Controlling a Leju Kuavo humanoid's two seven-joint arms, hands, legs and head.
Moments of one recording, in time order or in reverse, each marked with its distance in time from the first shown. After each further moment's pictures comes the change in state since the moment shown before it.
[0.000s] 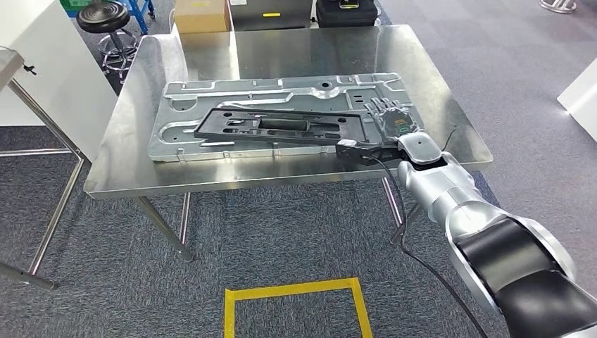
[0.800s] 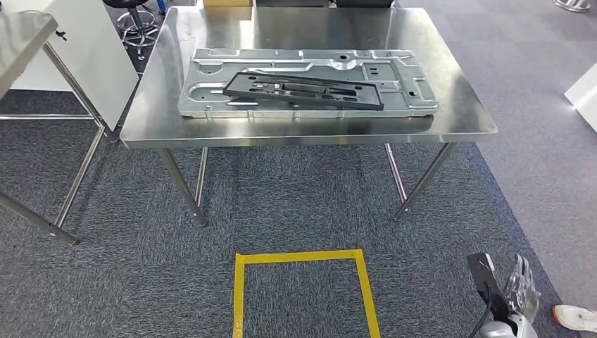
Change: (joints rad) left arm 0.026 -0.029 -0.003 0.000 0.002 0.018 0.009; right arm 0.869 -0.133 -0.991 -0.093 -0.662 -0.355 -0.298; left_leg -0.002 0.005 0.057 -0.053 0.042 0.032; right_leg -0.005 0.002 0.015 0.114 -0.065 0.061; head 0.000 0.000
